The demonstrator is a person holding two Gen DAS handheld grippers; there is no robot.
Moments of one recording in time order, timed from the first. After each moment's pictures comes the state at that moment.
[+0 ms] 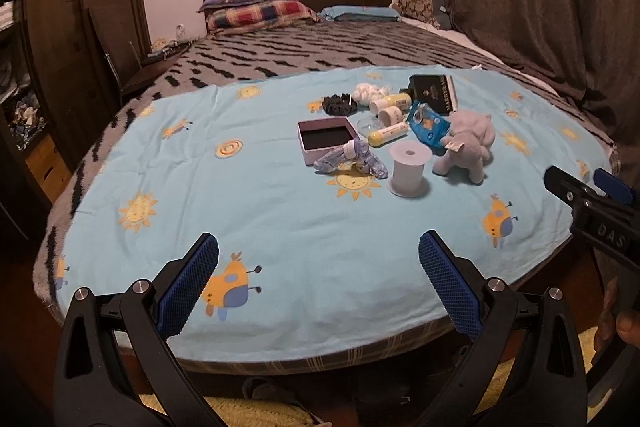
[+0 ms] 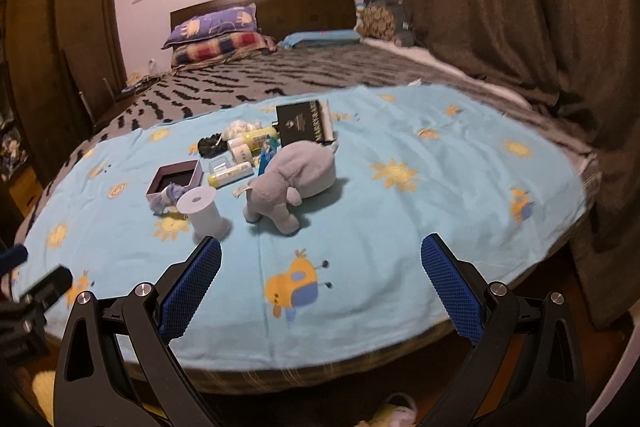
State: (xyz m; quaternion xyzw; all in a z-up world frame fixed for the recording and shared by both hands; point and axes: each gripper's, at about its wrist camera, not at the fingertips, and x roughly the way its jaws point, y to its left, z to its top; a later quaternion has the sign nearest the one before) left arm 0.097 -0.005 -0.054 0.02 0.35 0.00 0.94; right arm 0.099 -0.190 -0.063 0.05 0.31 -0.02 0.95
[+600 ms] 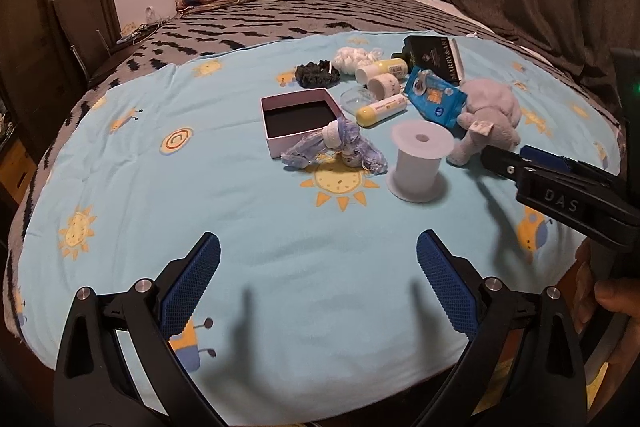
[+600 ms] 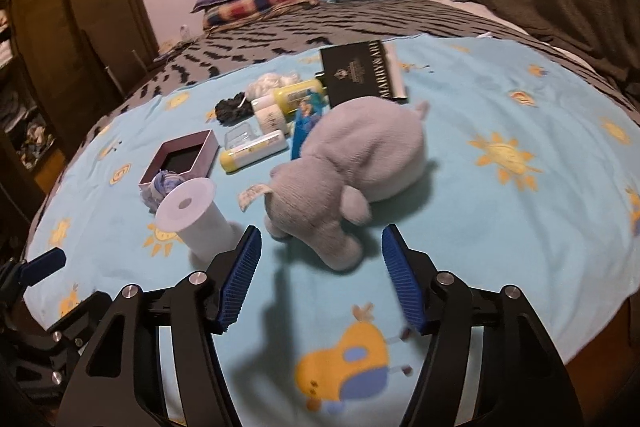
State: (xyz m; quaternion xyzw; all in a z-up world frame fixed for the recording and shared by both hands) left arm 0.170 -0.014 -0.102 0.04 0.40 -0.03 0.92; right arm 0.200 -0.164 -0.119 0.07 0.38 0.08 0.92
